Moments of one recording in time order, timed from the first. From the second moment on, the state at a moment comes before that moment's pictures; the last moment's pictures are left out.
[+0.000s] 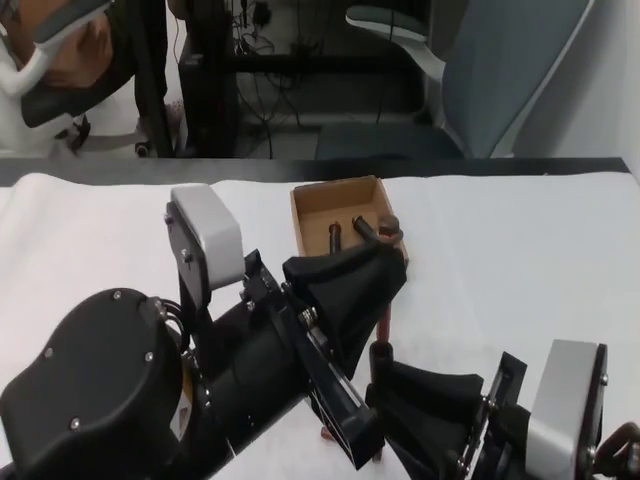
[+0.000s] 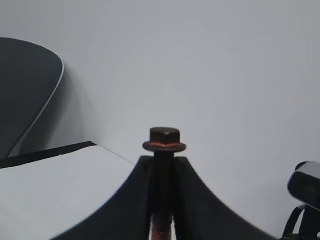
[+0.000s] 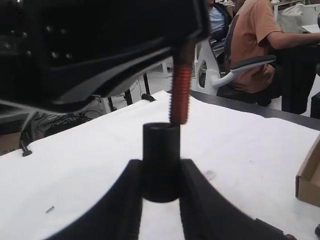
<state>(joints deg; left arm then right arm) -52.0 64.9 -20.1 -49.3 7.4 -17.1 58.4 54.1 -9.5 -38.8 6.3 8.0</state>
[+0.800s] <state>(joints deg) -52.0 64.9 -20.1 -47.7 13.0 -17.6 58.6 54.3 -9.5 -42.6 12.9 5.2</state>
